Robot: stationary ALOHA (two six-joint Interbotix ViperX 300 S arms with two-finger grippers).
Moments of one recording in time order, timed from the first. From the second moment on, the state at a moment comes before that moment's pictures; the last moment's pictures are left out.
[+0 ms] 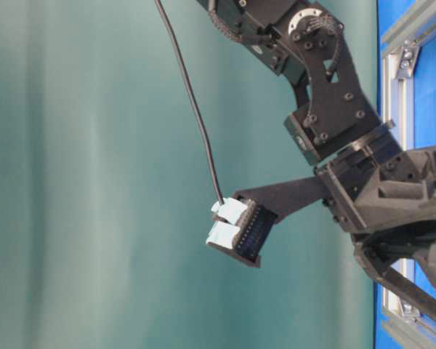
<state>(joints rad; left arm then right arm) -0.16 -0.36 1.33 -0.08 -0.47 -0.03 0.04 0.41 0.37 -0.01 -0.29 0.09</state>
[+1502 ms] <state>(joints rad) -0.16 -0.93 1.36 -0.07 0.11 -0.02 0.04 0.41 0.37 -0.01 -0.29 0.09</state>
